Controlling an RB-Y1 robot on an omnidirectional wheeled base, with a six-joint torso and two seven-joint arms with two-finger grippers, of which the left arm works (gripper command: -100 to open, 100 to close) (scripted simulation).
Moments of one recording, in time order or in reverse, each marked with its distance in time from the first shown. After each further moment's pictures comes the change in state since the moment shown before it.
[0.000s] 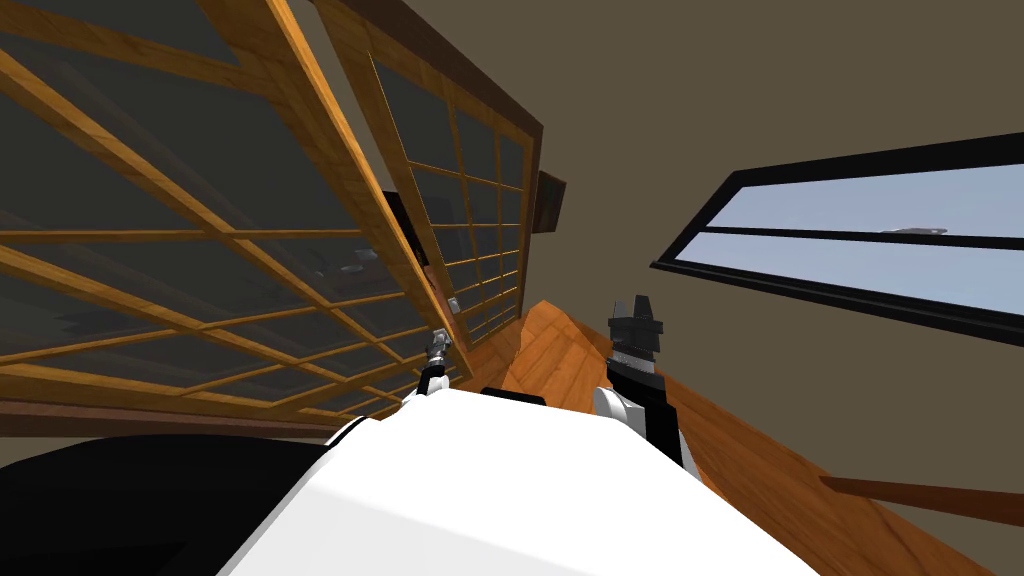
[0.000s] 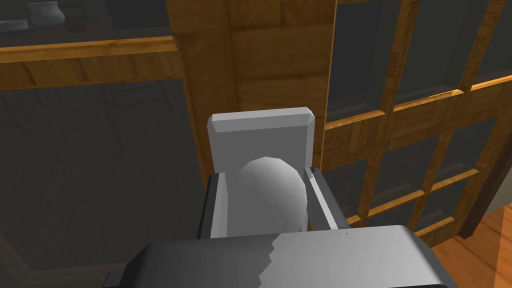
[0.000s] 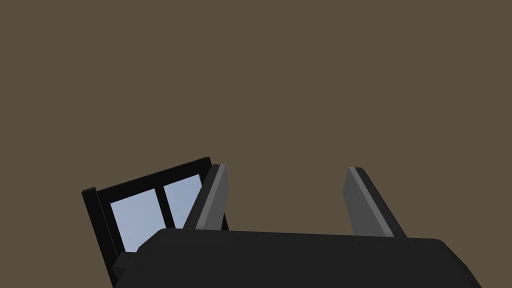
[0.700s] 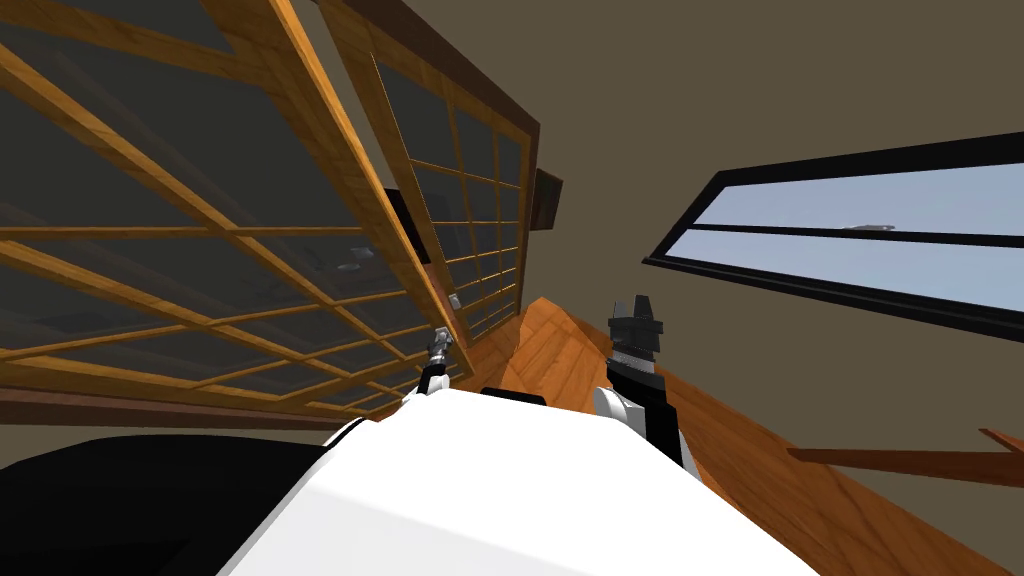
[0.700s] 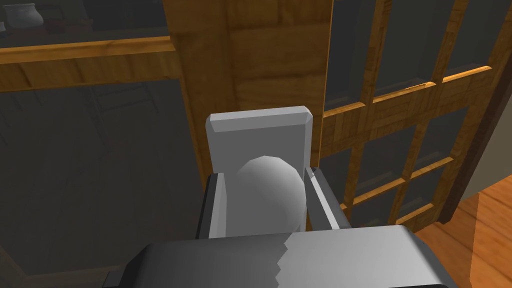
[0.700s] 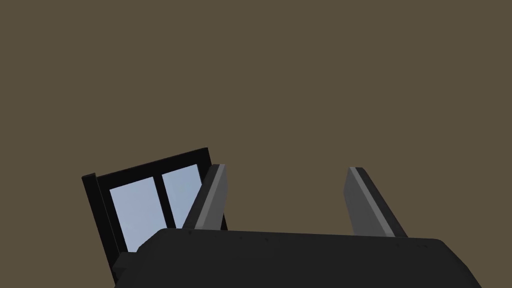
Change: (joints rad) arm 0.012 0.008 -0.020 -0.044 -0.012 0.012 0.004
